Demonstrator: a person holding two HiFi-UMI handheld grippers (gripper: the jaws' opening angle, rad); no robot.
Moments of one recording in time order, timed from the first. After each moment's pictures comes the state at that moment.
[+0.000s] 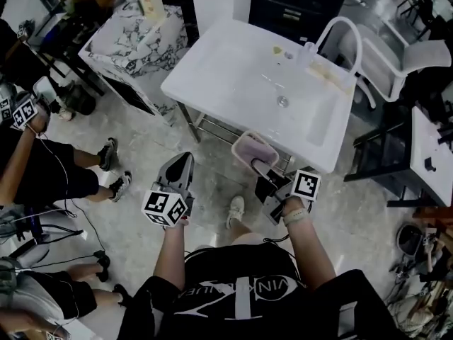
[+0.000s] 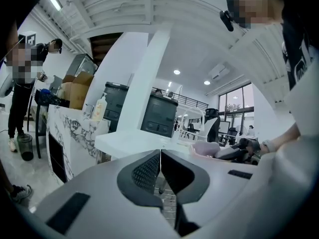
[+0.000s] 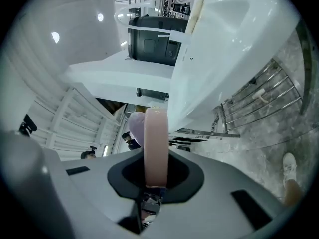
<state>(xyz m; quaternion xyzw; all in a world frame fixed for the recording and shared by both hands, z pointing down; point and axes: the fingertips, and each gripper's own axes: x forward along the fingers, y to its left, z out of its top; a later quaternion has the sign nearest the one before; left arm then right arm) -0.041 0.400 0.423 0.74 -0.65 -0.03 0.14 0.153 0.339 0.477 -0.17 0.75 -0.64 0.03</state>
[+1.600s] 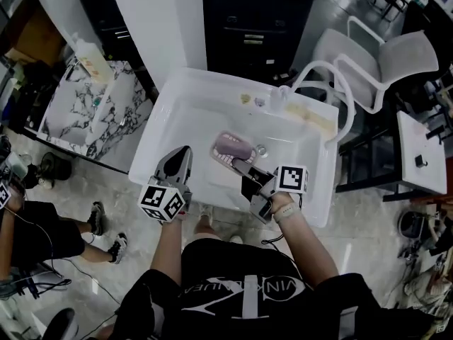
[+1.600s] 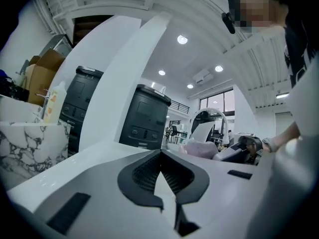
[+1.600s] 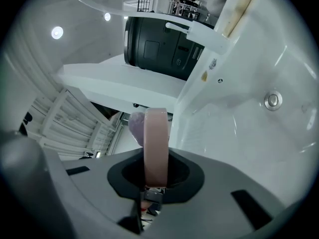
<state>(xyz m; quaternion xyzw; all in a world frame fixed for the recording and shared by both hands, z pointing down) -0.062 0.094 0.408 0.82 -0.55 -0.05 0.12 0.086 0.103 0.455 -0.22 0.74 -0.64 0.04</state>
